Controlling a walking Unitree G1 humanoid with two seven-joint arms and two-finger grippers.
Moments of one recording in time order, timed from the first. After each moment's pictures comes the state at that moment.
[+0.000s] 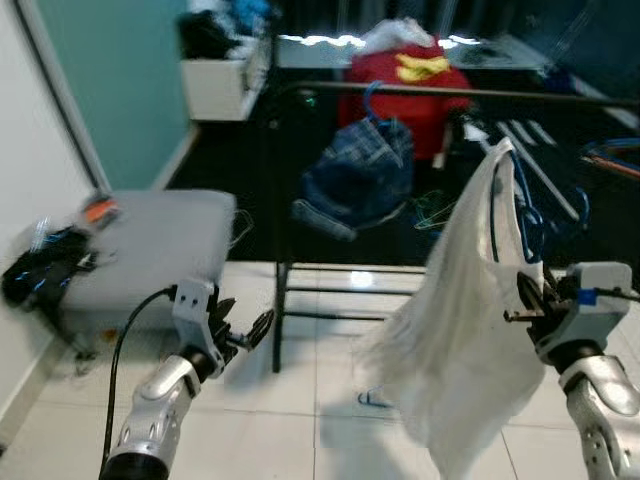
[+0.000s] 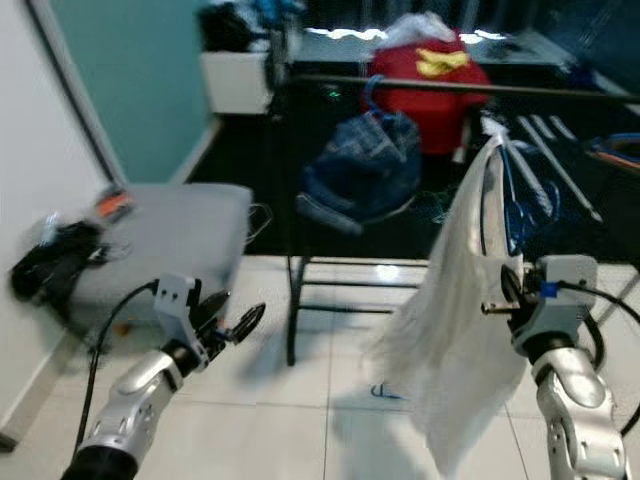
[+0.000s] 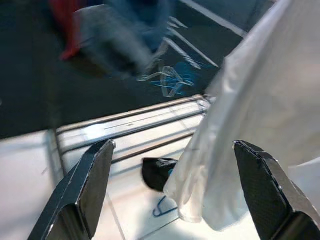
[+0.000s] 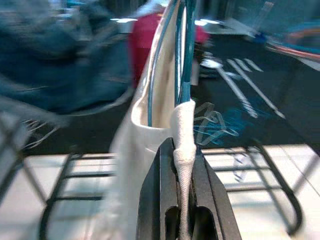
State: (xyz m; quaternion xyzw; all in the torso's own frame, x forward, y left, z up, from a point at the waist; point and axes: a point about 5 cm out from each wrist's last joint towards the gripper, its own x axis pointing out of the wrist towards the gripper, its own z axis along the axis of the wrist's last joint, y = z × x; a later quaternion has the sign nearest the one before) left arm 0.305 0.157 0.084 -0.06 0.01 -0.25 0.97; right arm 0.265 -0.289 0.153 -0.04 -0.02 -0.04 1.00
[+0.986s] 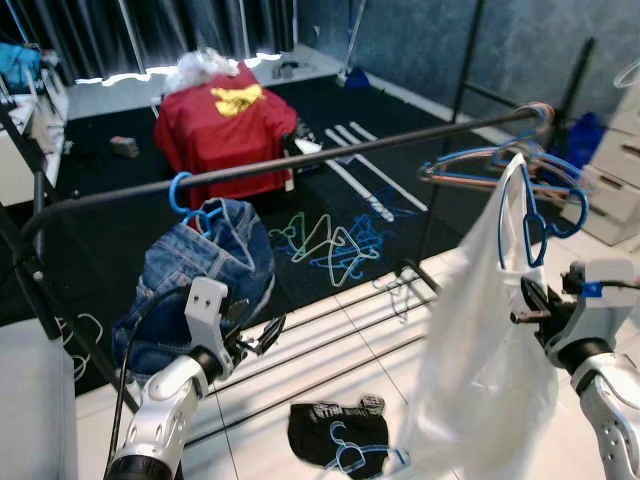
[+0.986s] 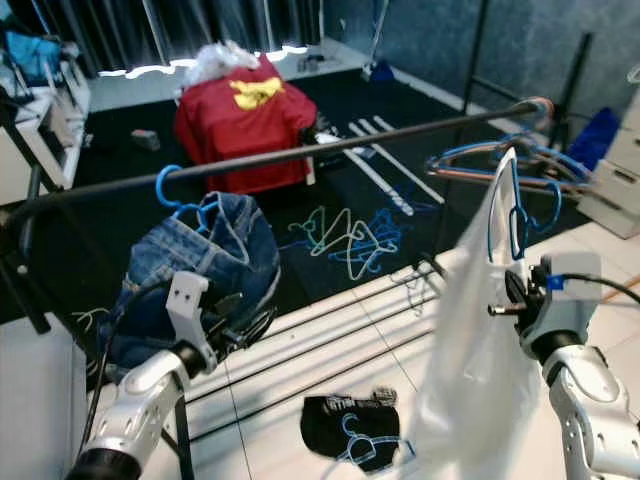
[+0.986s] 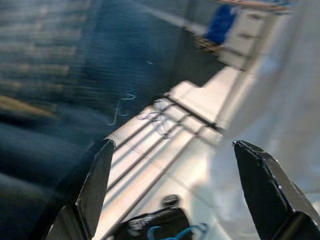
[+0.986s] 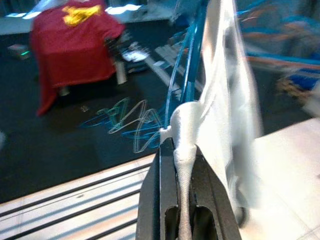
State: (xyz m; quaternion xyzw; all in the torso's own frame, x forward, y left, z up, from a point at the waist) left arm 0.300 0.158 0.079 -0.05 0.02 -0.24 0.97; right arm 0.270 -0.280 0.161 -0.03 0.01 0.01 1.00
